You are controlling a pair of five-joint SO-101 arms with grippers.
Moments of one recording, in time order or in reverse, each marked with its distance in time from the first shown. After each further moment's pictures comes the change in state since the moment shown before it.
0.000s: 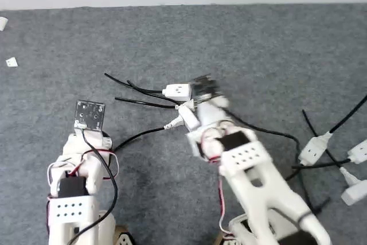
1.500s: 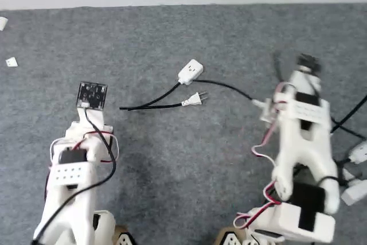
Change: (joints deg) left arm 0.1 28.9 -12.0 -8.6 0.0; right arm 42.5 23.4 -23.2 9.6 -9.4
